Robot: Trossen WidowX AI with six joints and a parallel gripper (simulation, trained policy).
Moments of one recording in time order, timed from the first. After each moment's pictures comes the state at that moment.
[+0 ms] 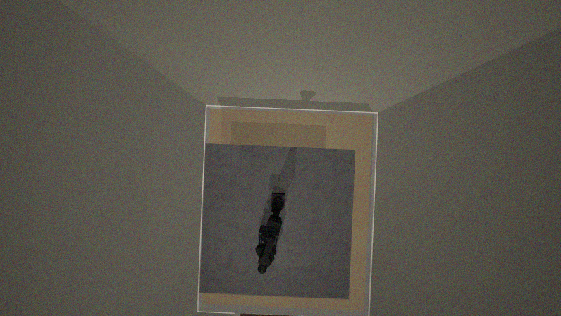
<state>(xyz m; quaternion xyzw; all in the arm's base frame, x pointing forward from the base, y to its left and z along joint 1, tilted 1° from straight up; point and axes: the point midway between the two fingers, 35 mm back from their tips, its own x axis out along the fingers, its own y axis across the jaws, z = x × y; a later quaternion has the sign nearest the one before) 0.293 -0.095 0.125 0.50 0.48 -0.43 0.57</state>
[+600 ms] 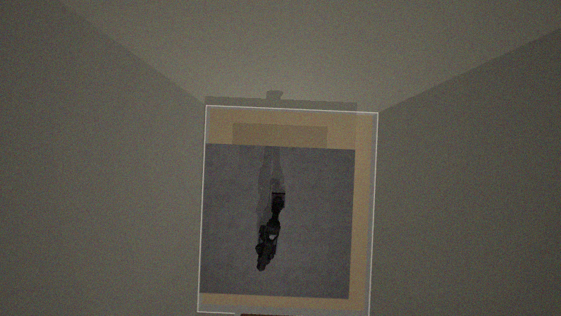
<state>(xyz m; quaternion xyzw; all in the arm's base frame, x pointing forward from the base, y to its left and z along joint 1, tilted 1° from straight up) 0.309 -0.105 0.081 0.49 0.51 -0.42 0.58</state>
